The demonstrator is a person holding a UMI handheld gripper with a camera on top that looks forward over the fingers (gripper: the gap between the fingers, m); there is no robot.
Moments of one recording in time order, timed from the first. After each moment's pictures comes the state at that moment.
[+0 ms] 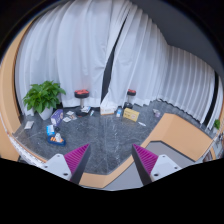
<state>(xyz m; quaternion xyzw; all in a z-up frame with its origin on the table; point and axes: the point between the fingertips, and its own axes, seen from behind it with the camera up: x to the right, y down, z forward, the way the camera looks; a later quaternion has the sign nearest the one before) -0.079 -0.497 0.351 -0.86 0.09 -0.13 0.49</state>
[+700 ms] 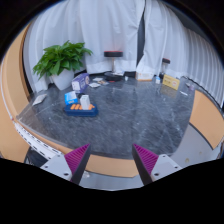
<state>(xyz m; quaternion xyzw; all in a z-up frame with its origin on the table) -0.270 -0.392 0.048 -0.91 0.06 -0.03 0.41</state>
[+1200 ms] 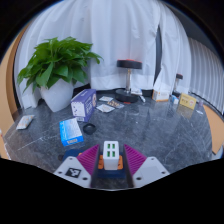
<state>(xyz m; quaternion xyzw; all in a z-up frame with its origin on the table) -0.350 -0.124 0.015 -0.86 0.07 -0.06 0.50</state>
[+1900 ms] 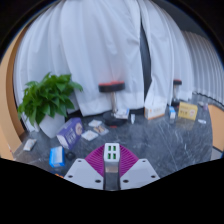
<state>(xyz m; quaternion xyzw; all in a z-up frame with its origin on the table) -0.212 -0.089 0.119 -0.83 0.07 0.02 0.55</state>
